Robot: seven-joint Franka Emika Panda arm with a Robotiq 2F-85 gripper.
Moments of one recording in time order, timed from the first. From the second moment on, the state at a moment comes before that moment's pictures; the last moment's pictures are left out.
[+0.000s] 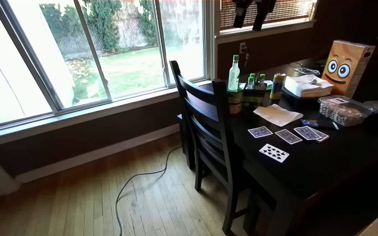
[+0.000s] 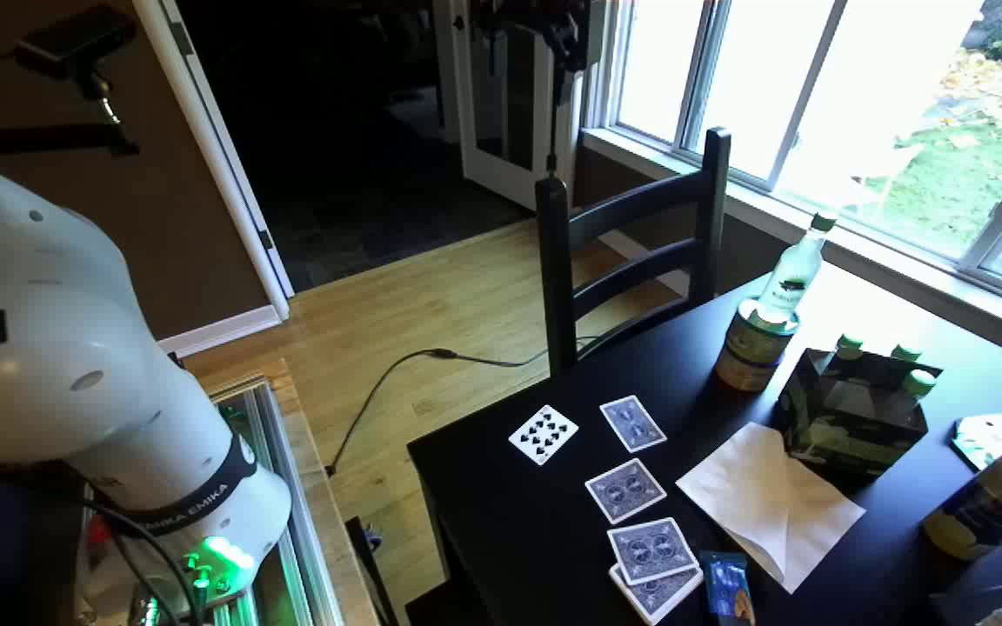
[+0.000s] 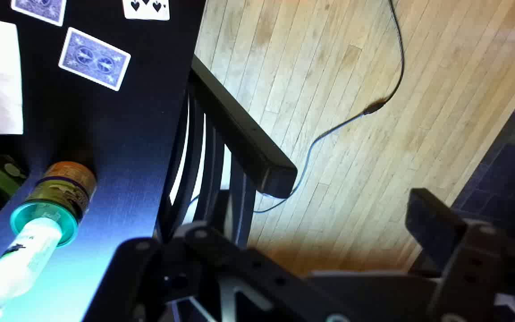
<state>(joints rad) 0.11 -0.36 -0.09 -2.13 0.17 1.87 -0.29</state>
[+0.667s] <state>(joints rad) 0.08 -0.36 -0.07 -2.14 0.11 1.92 -0.23</state>
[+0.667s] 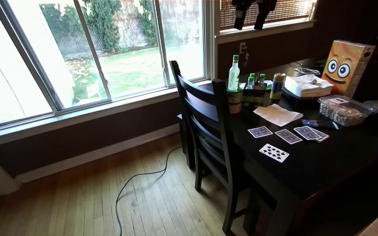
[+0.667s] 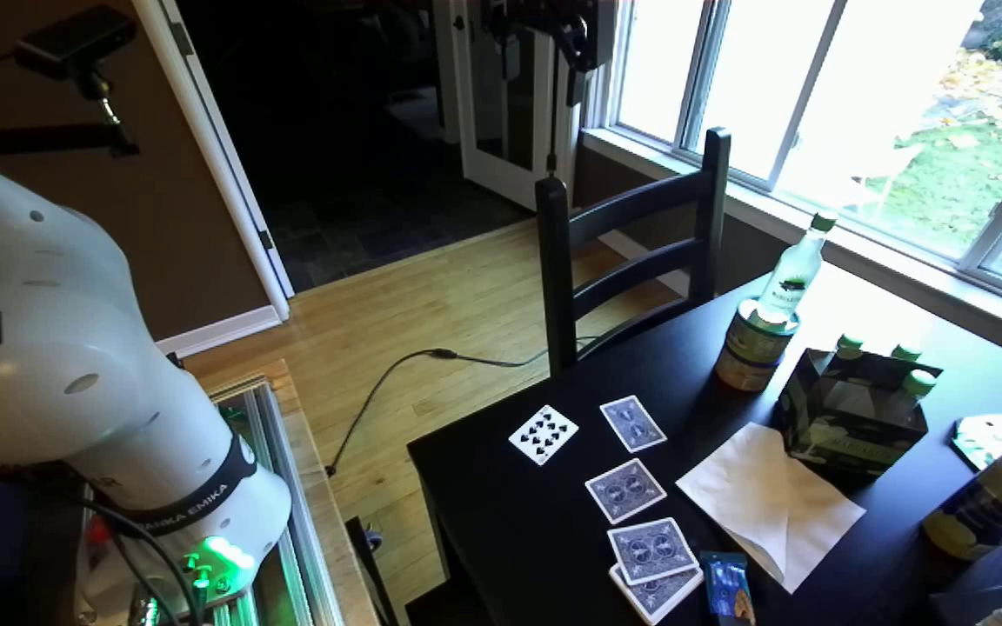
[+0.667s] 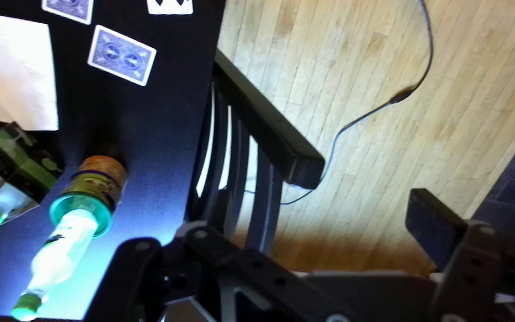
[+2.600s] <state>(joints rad) -0.33 -0.01 0.07 -2.51 -1.00 2.38 0.78</state>
